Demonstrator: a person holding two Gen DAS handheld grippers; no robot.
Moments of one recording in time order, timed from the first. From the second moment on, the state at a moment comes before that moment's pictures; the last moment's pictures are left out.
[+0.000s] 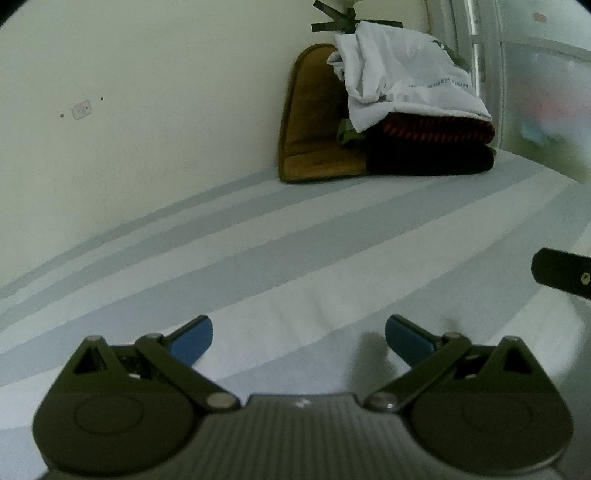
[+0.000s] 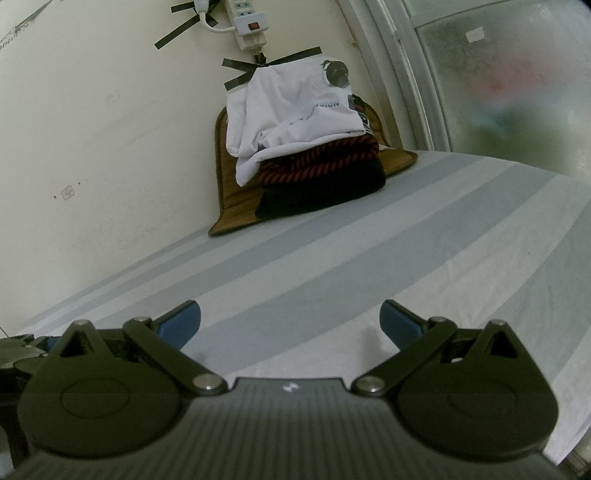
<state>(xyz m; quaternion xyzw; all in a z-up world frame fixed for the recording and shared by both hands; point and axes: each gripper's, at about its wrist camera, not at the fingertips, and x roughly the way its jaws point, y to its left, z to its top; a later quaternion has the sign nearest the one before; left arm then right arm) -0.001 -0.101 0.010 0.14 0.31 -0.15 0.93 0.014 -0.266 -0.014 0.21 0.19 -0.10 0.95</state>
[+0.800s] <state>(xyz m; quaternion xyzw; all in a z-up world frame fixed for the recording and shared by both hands) -0.003 -0.103 0.011 0.16 0.30 -0.14 0.93 0.014 -0.266 -0.014 0.21 0.19 -0.10 0.95</state>
